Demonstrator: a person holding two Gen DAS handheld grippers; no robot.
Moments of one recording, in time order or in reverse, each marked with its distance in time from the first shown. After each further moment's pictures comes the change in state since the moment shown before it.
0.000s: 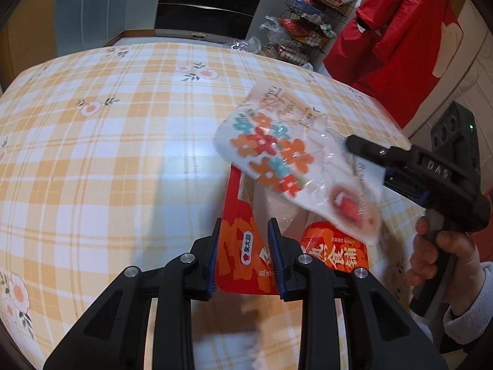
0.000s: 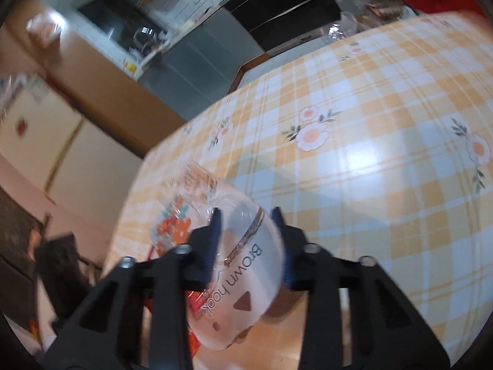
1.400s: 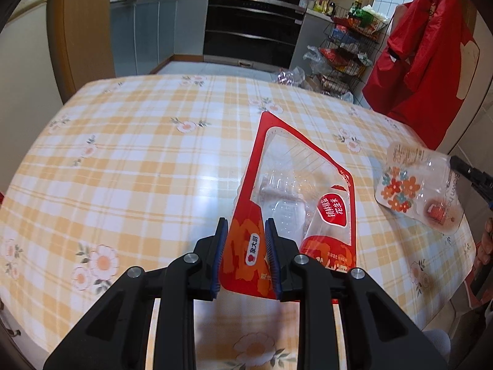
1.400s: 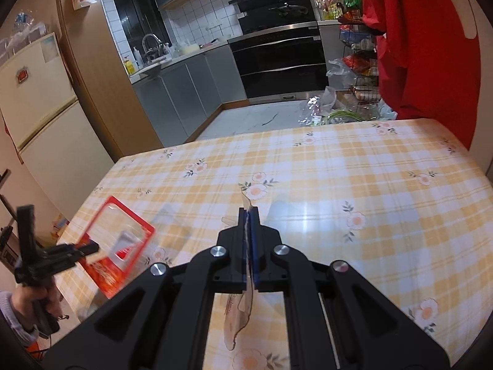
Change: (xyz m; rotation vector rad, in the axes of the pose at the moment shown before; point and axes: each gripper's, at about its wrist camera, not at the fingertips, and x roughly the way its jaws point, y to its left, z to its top) left arm -0.090 0.030 -0.025 -0.047 -0.146 0.216; right arm -0.127 0.035 -0.010 -0.314 -0.182 -0.267
